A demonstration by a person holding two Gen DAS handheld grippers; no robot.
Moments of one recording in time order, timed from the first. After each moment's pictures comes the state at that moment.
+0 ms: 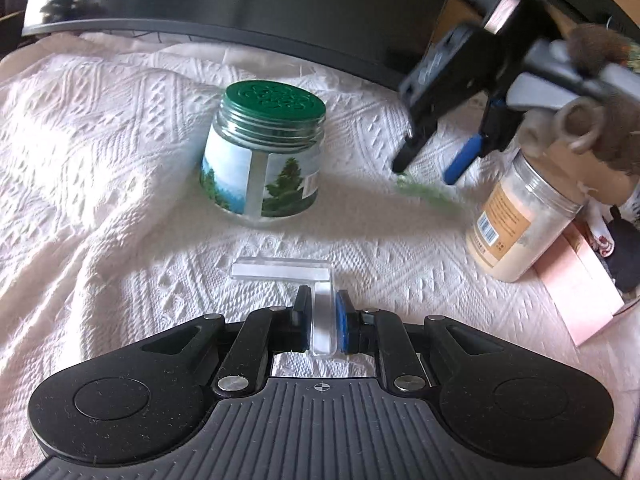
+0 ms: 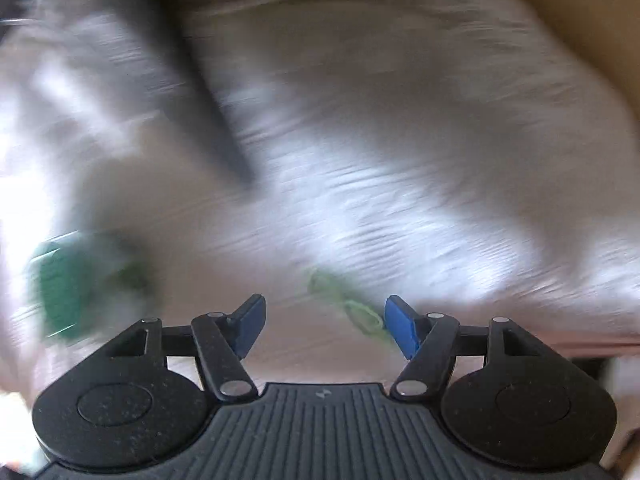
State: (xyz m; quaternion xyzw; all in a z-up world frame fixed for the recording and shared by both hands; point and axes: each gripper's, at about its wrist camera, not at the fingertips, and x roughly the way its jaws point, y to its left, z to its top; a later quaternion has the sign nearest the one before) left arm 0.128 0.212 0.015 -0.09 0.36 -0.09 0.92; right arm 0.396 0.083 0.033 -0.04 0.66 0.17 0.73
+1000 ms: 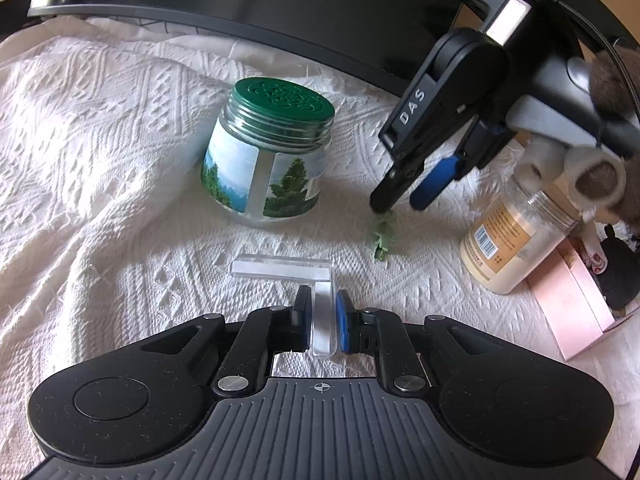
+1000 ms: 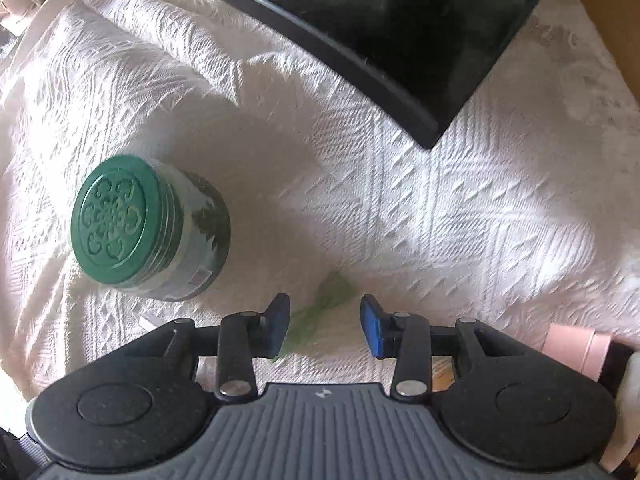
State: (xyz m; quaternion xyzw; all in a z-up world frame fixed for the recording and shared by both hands) left arm 0.130 0.214 0.013 -0.12 0.36 -0.09 0.92; right arm 0.344 0.128 0.024 -0.12 0.63 0.18 0.74
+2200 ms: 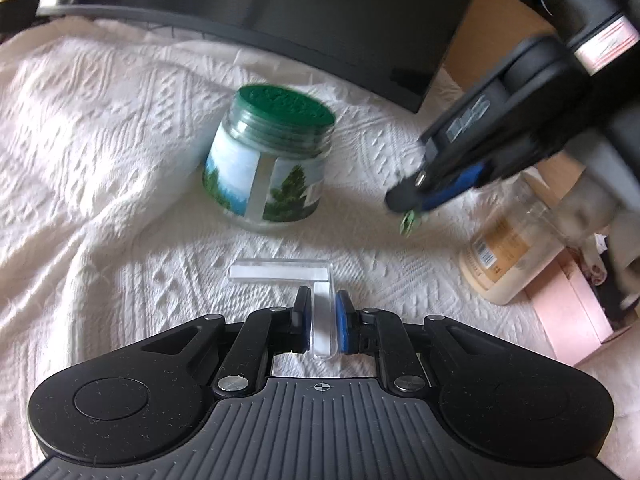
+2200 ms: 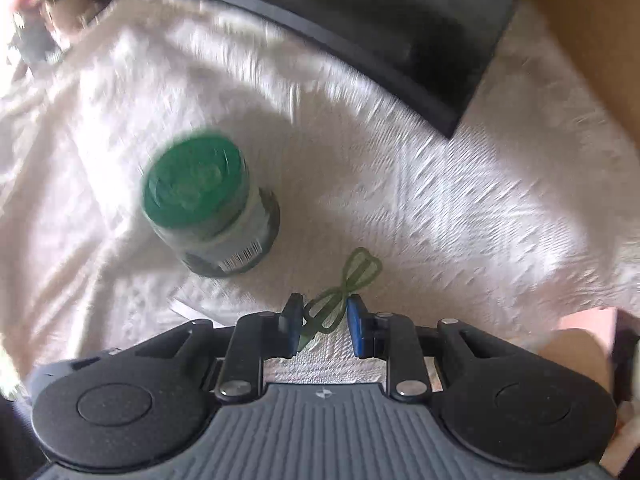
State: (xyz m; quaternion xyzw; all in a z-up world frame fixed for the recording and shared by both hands) left arm 0.132 0.210 0.015 -0.13 0.35 -0.08 0.93; right arm 0.248 0.098 0.069 -0.11 0.53 0.21 0.81
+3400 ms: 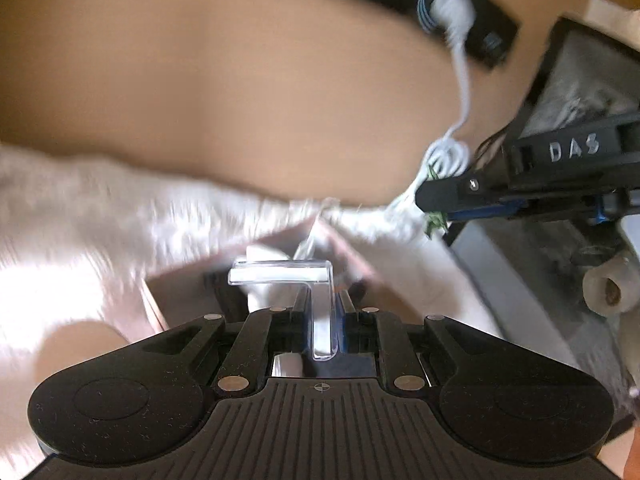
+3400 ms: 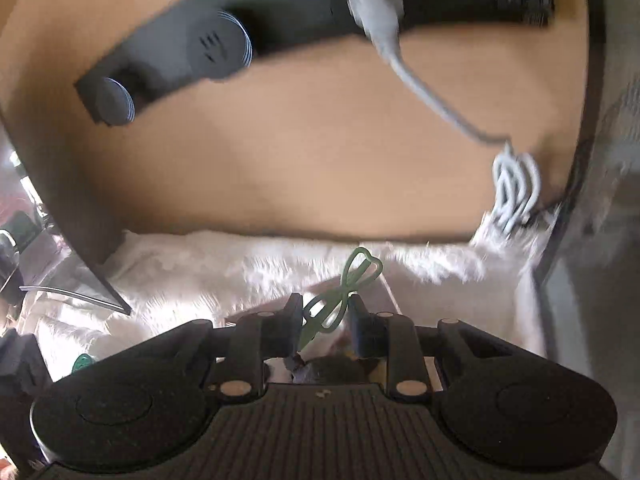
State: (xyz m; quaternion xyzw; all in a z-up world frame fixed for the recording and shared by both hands) left arm 0.226 -0.057 0.110 -0.01 0.37 -0.36 0.86; right arm 0.170 -0.221 0.161 0.18 0.37 -0.02 0.91
